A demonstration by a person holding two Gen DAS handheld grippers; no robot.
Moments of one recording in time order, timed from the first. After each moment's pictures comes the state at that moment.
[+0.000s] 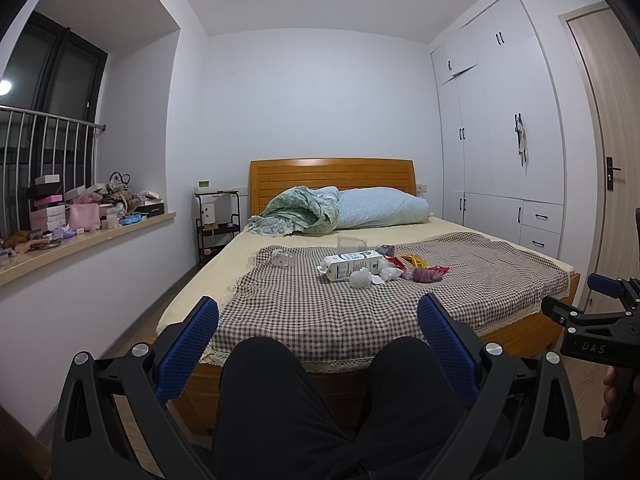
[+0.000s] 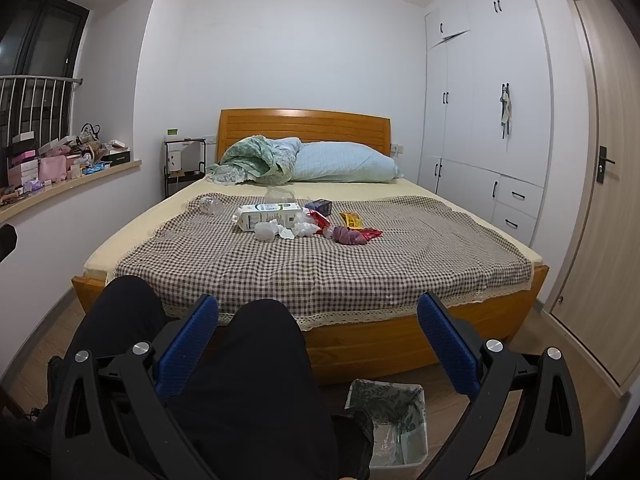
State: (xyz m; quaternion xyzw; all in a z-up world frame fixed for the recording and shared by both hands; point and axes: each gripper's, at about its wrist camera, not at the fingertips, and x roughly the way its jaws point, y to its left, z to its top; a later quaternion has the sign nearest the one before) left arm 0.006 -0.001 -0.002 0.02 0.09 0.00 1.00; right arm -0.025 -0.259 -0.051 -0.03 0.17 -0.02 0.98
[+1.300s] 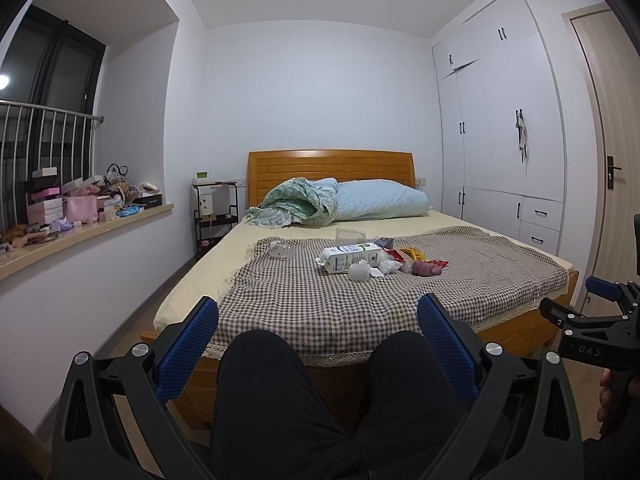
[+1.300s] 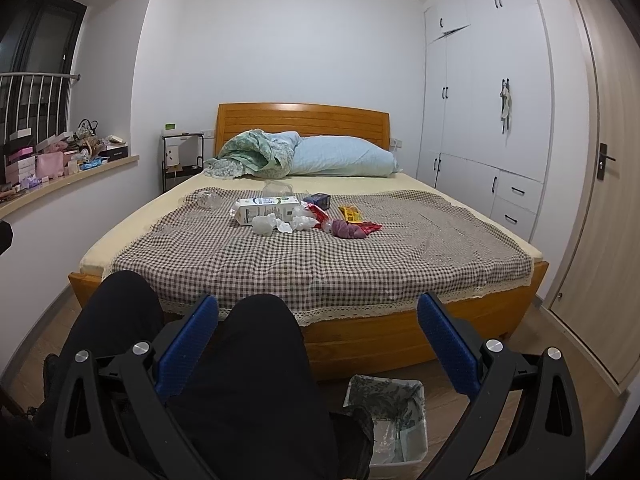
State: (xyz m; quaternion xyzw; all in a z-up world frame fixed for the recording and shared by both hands) left arm 0.016 0.002 -0.007 0.01 0.11 0.00 0.99; right arm -0.018 -0.262 -0.053 -0.02 0.18 -0.02 0.98
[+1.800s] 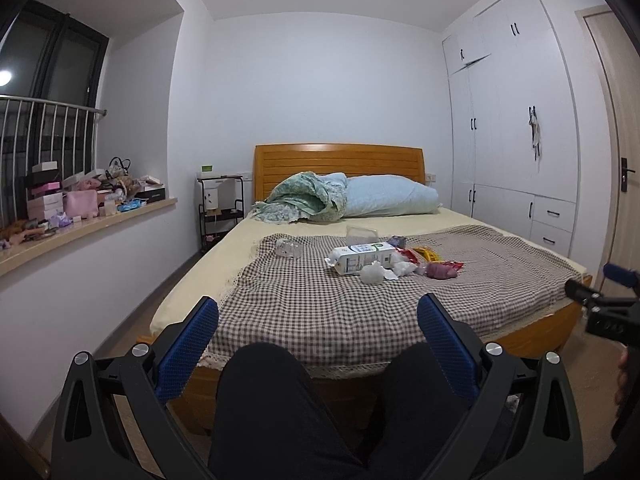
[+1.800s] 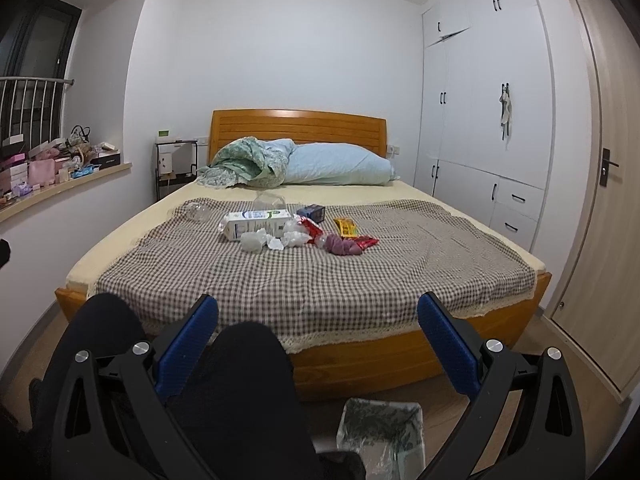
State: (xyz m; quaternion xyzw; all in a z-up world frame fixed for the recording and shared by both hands) left arm 0.087 0.015 -0.013 0.01 0.12 0.01 0.99; right arm 0.041 -0.278 -0.043 -0.03 0.17 -0.02 0.98
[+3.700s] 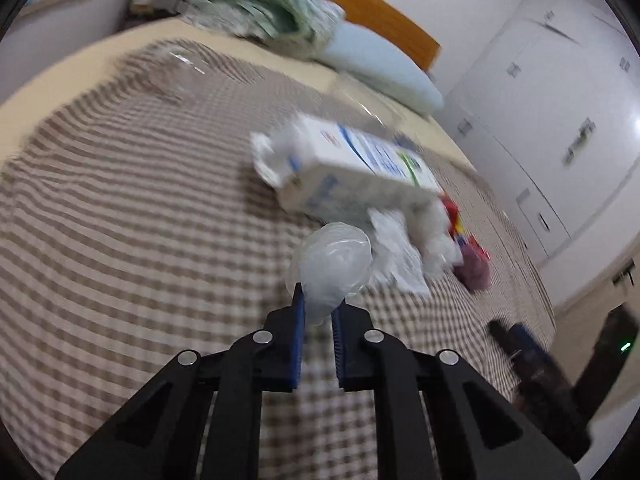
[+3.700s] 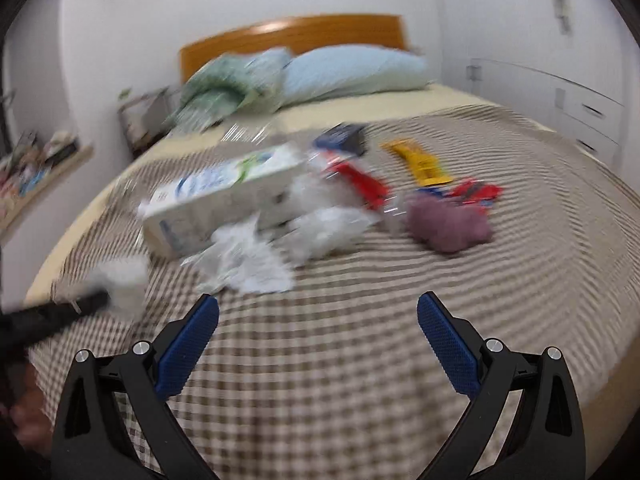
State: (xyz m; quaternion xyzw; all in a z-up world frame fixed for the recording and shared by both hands) left arm 0.655 0.027 -0.185 -0.21 0.40 -0.11 0.89; right arm 0.517 -0.236 -0.187 0.04 0.35 0.04 0.94
